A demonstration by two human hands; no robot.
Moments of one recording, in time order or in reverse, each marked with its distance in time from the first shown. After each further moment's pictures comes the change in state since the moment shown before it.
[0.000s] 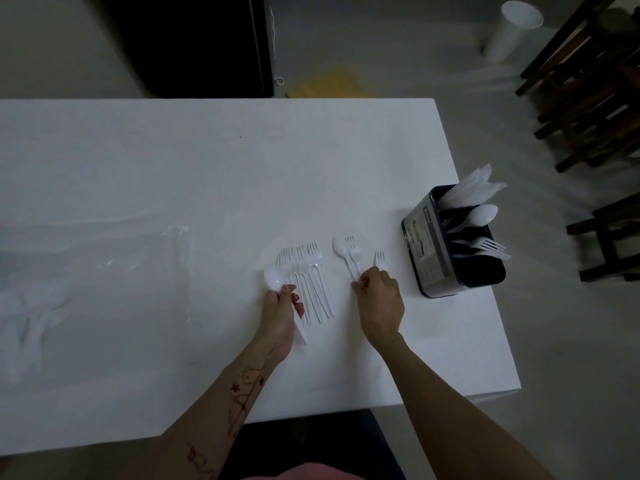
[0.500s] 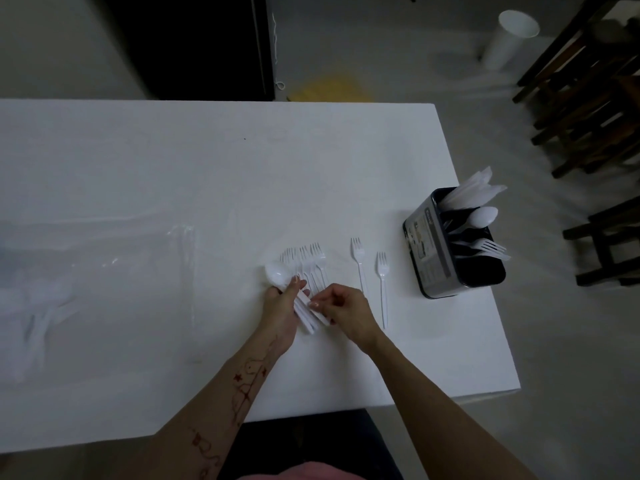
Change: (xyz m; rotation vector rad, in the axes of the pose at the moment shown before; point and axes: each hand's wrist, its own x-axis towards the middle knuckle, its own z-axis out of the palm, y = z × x) left_hand -0.004 0.012 -0.006 -0.048 -0.113 0.008; right_hand -0.025 -0.030 -0.005 0.808 -0.599 0.026
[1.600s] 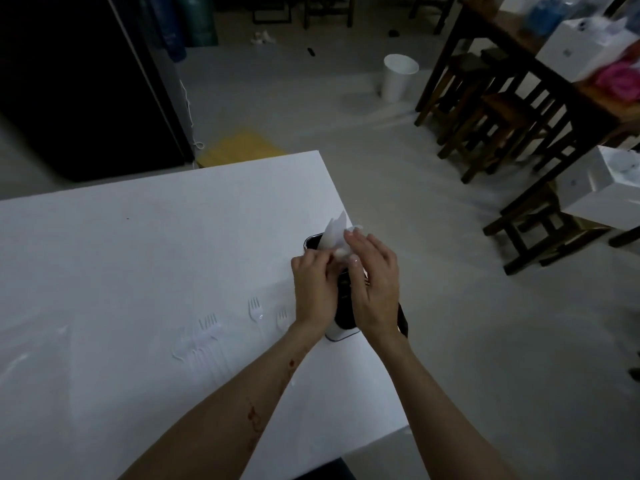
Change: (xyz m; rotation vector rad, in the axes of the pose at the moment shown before) left_hand -0.017 -0.018 0.262 0.909 -0.217 0.997; right_hand -0.021 -0.066 -0.209 -0.420 0.832 -0.637
